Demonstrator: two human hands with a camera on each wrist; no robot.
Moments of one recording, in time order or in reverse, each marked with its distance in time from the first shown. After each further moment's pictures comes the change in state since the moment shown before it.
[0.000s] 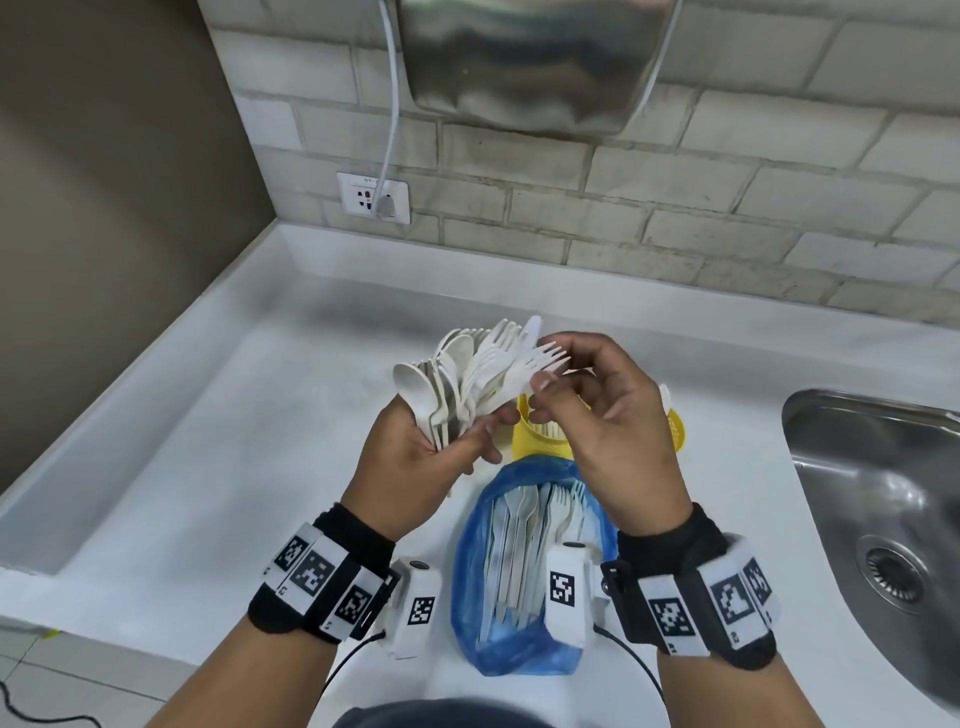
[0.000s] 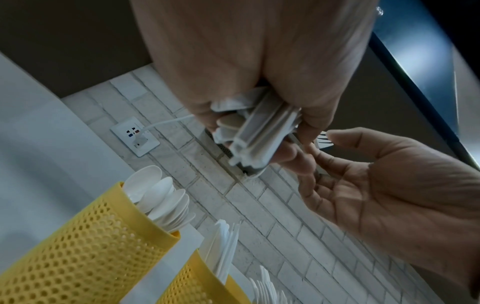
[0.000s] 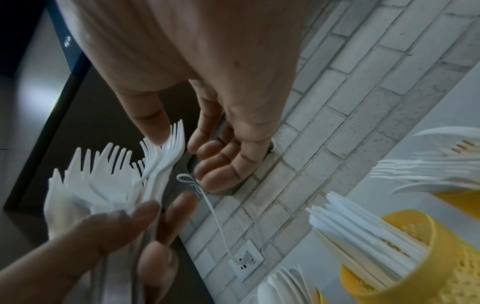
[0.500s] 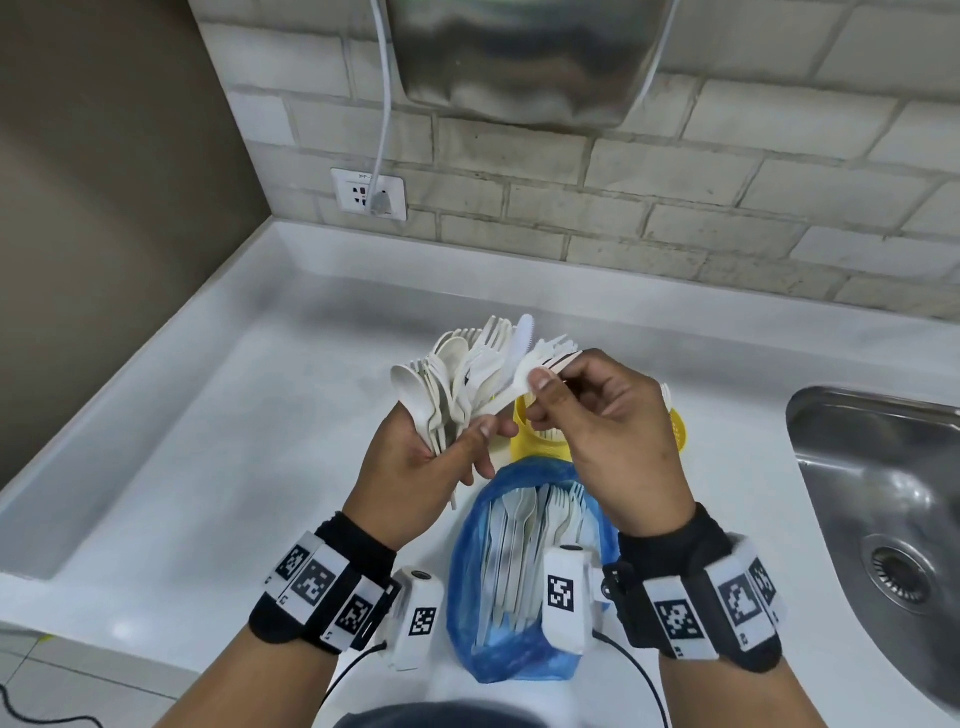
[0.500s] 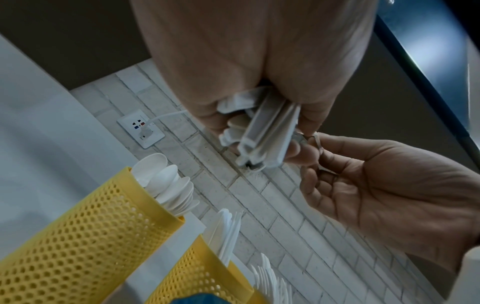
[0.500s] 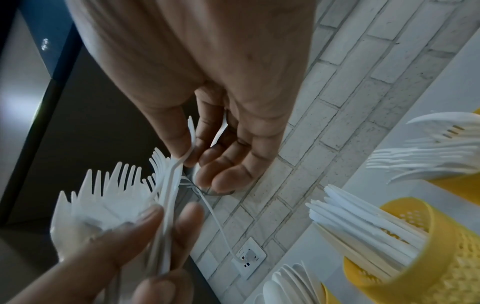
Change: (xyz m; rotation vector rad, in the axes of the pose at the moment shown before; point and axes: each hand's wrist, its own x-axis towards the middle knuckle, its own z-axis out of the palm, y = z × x) left_hand 0.001 -0.008 0.007 -0.031 -0.009 -0.038; right_hand 0.007 0.012 -0.008 -0.085 0.020 0.012
